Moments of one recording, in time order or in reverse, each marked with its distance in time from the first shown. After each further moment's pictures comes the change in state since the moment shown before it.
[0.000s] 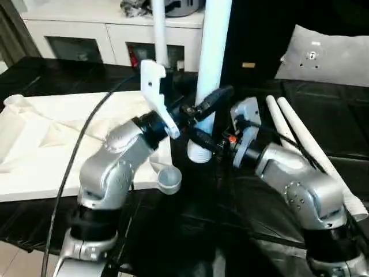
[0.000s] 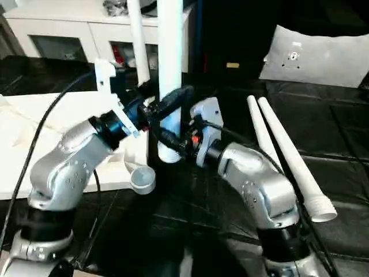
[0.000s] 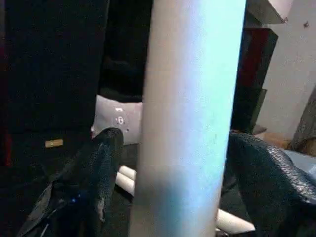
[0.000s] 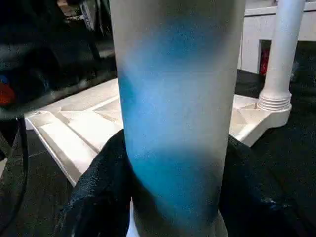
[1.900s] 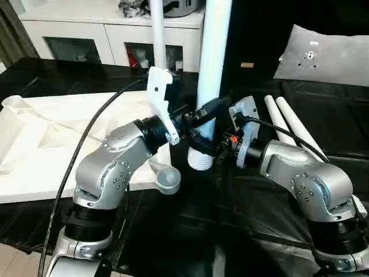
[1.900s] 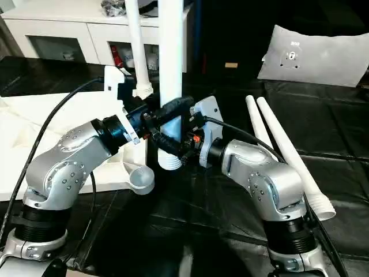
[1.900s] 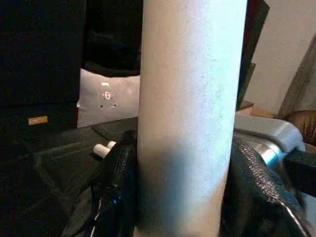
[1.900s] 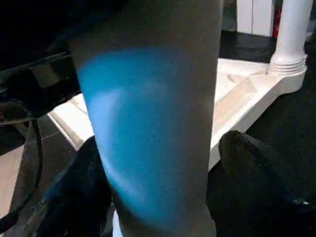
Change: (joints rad) left arm -0.012 0.059 -0.024 -0.004 -0.022 0.092 -0.048; right arm -0.062 -0.045 -0.032 0.006 0.074 0.224 0.014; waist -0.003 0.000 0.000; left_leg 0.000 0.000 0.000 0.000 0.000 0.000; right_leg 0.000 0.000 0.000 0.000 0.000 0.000
